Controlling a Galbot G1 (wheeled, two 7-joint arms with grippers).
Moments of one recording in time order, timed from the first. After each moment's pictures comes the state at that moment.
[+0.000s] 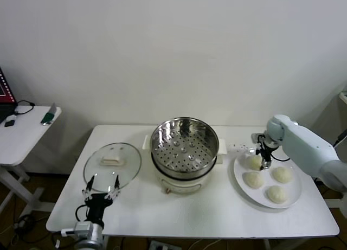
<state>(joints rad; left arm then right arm) 1.57 -1.47 -0.60 -1.90 -0.05 -0.04 -0.07 0.05 0.94 -0.81 0.67 -0.23 -0.08 -1.13</state>
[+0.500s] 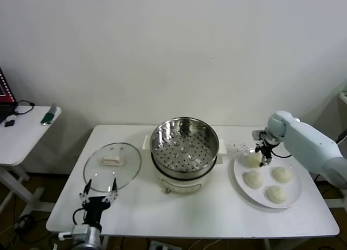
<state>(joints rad) 1.59 -1.47 -0.61 -1.91 -0.06 -0.04 -0.07 0.18 0.91 -0.93 0.74 -0.18 0.02 -1.17</state>
